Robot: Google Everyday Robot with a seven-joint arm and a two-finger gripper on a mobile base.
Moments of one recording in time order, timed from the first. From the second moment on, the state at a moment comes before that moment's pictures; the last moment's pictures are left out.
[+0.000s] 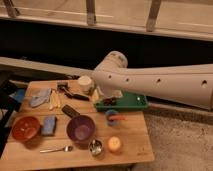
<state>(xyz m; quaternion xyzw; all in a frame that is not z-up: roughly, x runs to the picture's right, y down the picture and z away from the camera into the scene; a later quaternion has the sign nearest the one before) 0.018 0.042 0.691 -0.17 0.11 0.62 0.76</state>
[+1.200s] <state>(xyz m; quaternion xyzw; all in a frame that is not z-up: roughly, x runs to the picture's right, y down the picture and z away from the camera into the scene) -0.170 0.031 0.735 -0.26 0.02 0.48 0.84</state>
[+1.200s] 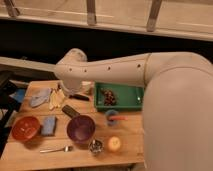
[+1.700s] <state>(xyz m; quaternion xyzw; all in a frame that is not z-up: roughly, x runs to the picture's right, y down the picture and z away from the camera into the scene) -0.168 0.029 0.739 -0.26 0.02 0.48 0.84</state>
